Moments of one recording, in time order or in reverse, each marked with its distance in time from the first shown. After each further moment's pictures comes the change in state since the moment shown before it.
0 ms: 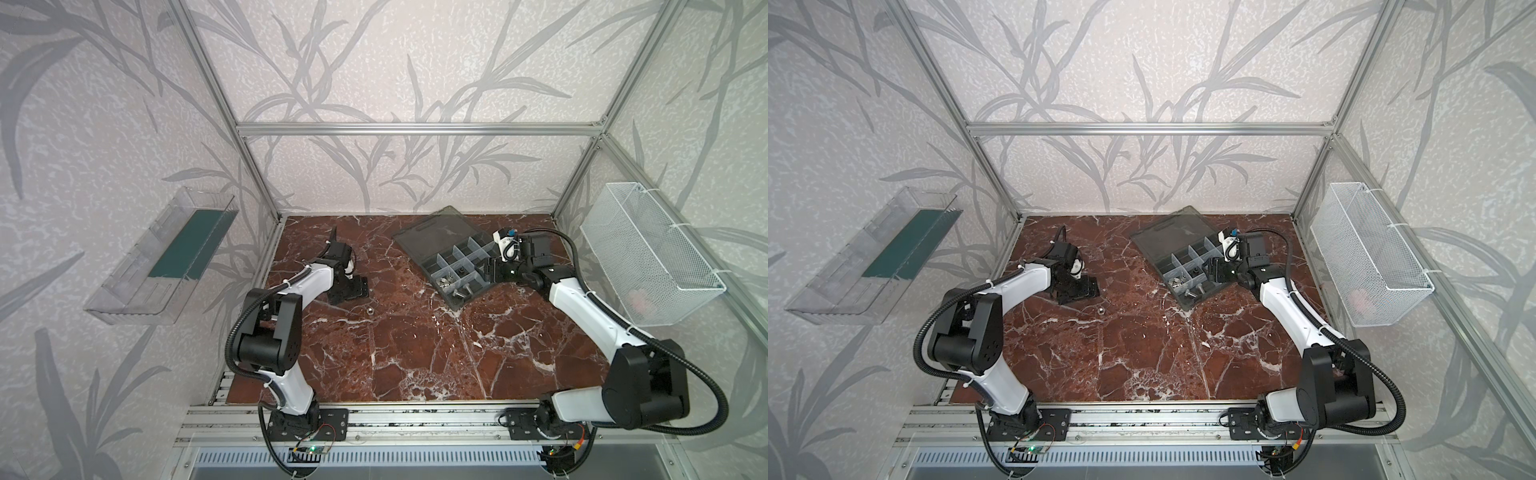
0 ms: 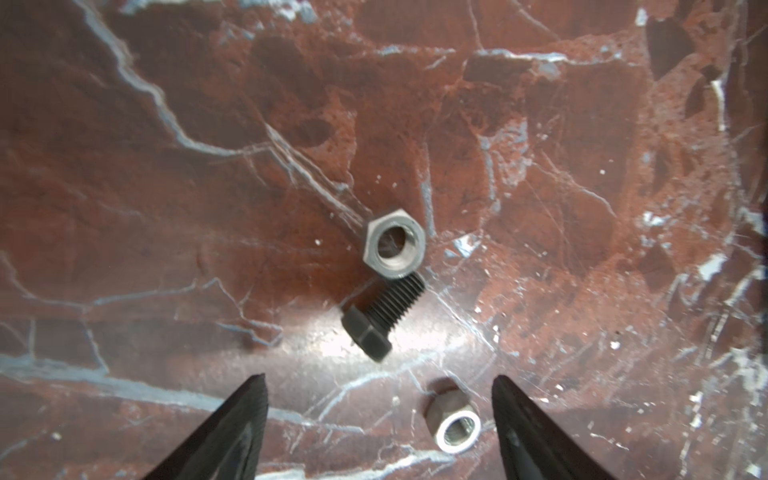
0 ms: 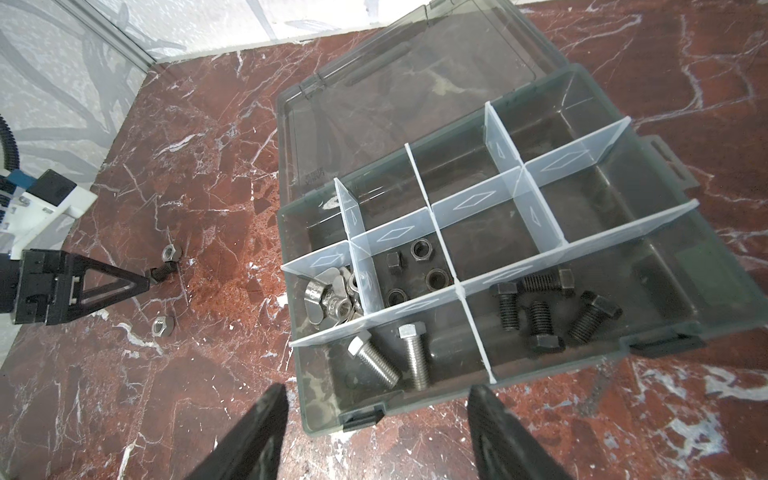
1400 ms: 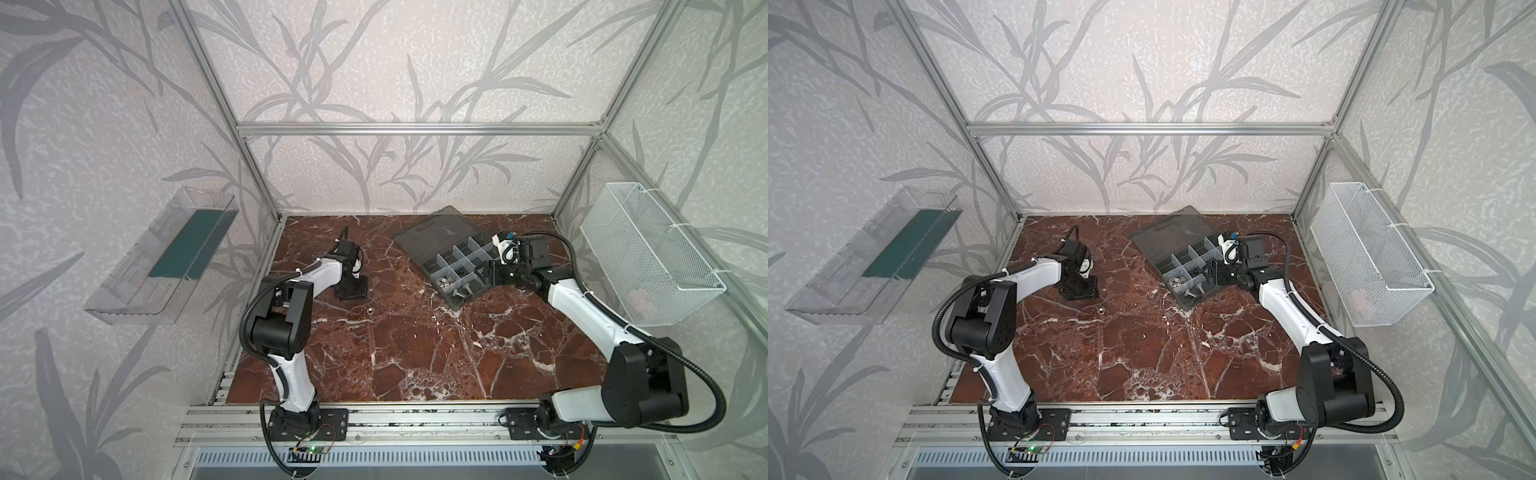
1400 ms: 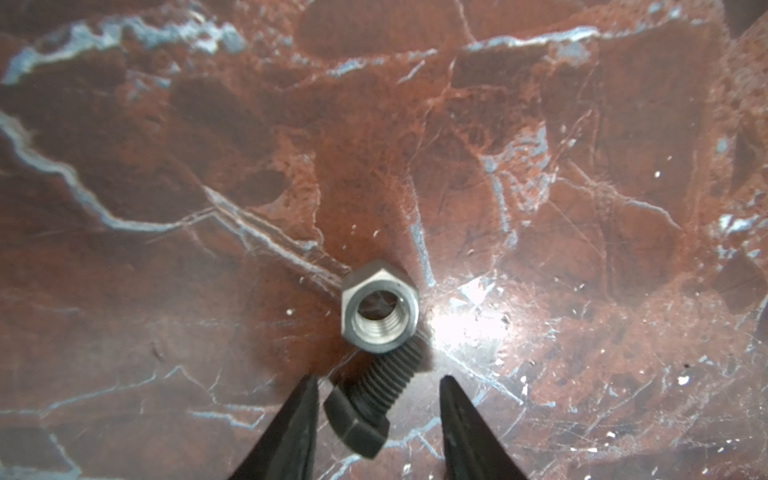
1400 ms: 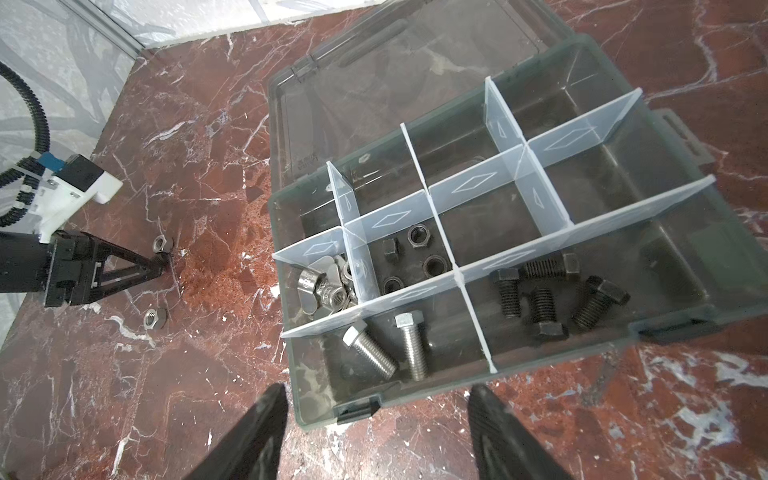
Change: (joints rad) left arm -0.034 0.112 0.069 -0.005 -0.033 0.097; right arm 0.000 0.007 -0.022 0.002 0.002 -0.002
